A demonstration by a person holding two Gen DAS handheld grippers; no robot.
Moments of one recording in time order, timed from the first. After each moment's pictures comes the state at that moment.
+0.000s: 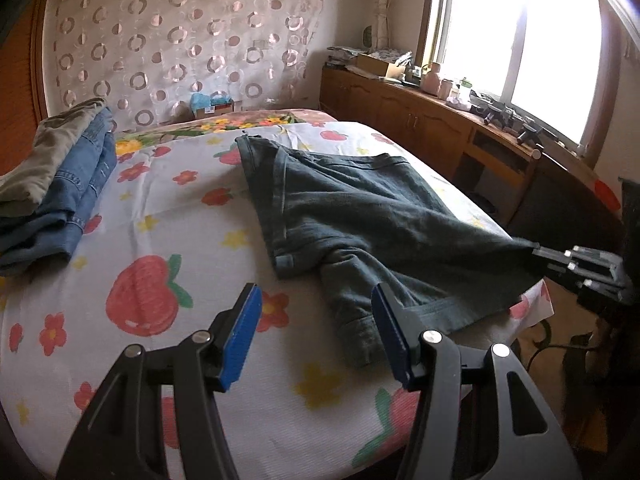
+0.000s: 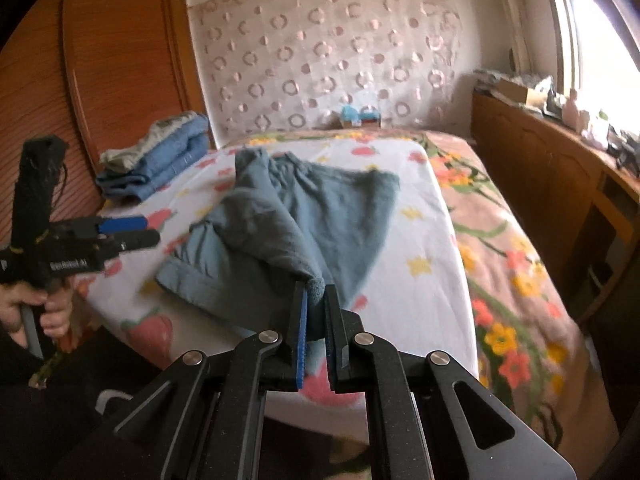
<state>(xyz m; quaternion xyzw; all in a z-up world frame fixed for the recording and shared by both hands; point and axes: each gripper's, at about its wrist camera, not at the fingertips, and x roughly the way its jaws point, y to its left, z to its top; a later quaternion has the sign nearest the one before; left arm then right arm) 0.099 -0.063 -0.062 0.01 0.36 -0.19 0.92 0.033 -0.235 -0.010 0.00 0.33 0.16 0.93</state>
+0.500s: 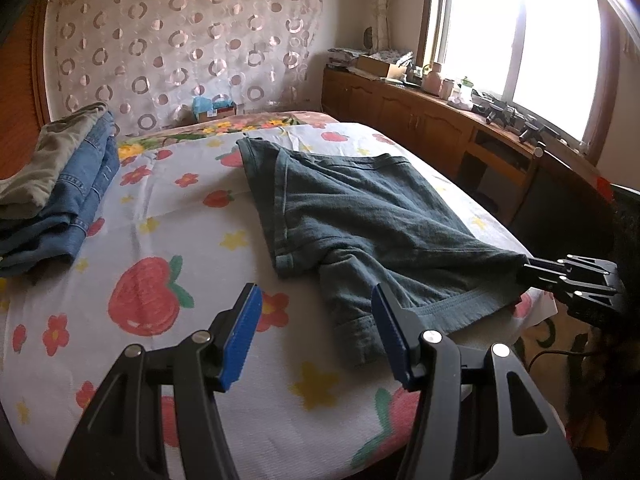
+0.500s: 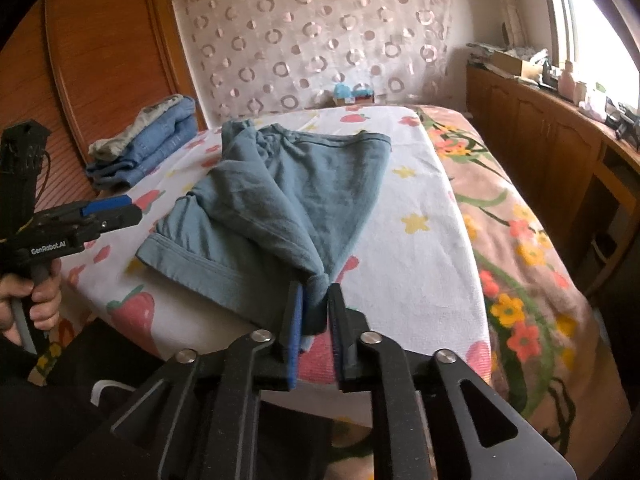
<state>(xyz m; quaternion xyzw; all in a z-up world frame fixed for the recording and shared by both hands) 0.097 -0.065 -0.062 0.01 0.35 -0.18 0.92 0.034 -0.244 -0.030 0.02 0.36 0.16 0.92</state>
